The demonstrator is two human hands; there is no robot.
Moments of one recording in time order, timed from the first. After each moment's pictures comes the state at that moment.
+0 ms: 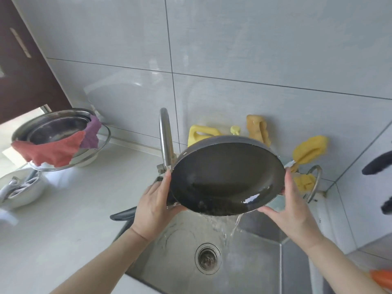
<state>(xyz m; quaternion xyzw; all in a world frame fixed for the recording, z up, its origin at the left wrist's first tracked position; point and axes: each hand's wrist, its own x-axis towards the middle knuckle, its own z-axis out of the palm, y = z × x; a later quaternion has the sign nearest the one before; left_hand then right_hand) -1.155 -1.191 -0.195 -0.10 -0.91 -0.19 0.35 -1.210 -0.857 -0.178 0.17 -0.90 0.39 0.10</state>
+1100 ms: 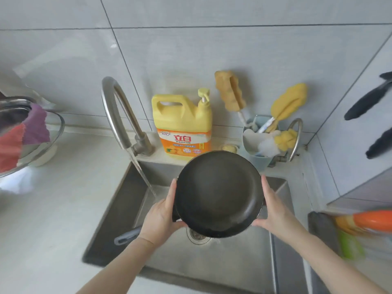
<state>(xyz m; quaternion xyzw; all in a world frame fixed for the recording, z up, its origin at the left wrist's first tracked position) -1.153 -1.153 -0.312 -0.11 -0.96 -0.26 0.02 -1.167 -0.819 -0.283 0.05 -0.92 0.36 -0.14</state>
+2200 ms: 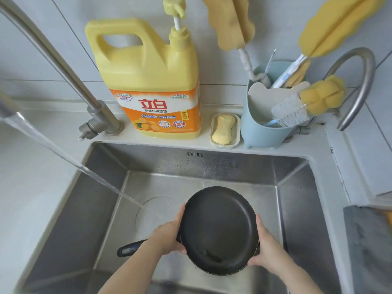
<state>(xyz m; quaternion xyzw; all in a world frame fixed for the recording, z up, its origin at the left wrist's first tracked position) -1.181 -1.132 -0.504 -0.02 -0.89 -0.19 -0.42 -1.136 -0.814 -0.517 -0.08 -0.87 0.36 -0.33</state>
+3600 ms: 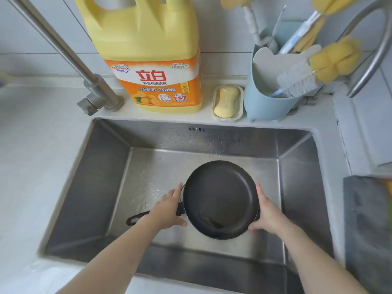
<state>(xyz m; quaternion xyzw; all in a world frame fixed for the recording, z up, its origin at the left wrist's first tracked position) -1.171 -1.136 -0.470 -0.02 -0.90 -0.16 -0.41 -1.147 -0.809 -0.506 -0.08 -0.86 0.35 -0.37</state>
